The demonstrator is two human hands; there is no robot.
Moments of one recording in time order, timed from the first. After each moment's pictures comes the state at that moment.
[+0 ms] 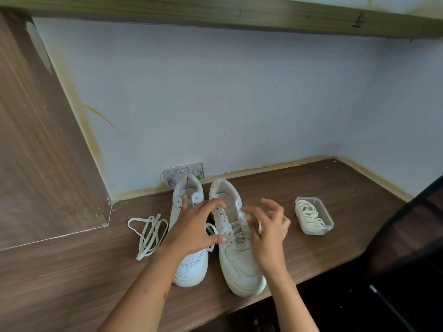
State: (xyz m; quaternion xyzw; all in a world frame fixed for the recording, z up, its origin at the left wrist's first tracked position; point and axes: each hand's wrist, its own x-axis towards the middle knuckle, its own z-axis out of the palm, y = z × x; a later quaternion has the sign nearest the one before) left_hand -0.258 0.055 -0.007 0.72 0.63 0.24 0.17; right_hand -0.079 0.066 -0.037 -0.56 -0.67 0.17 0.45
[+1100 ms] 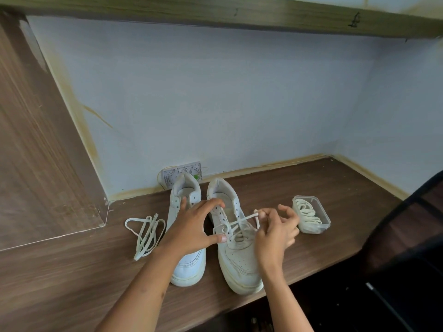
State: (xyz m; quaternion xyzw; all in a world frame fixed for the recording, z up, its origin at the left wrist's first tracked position) left_hand -0.257 0.054 -0.007 0.73 0.62 0.25 0.16; right_hand -0.082 0.069 -0.041 -0.65 -0.53 0.15 0.52
